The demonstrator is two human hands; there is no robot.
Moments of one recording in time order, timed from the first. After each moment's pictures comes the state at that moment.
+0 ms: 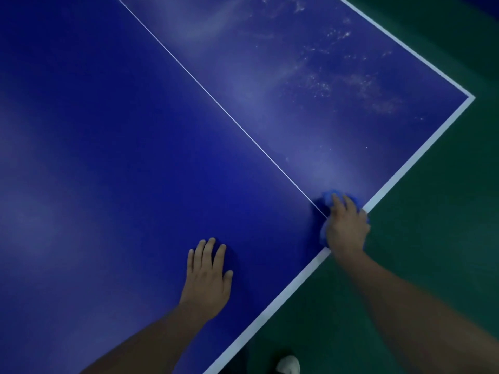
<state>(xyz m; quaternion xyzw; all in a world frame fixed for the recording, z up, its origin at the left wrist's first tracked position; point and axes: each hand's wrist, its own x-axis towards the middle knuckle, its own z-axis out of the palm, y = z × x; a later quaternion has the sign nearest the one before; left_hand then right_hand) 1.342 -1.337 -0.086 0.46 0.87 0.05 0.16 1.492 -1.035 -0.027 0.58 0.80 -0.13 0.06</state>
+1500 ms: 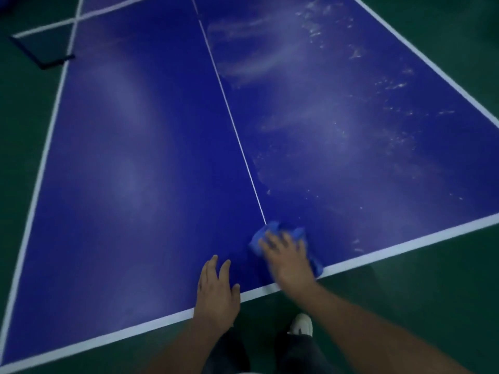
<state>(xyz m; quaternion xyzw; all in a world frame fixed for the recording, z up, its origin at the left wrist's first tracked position) 1.511 -1.142 -0.018 0.09 0.97 0.12 0.21 1.519 -0.931 -0.051 0.05 0.97 -0.12 0.20</state>
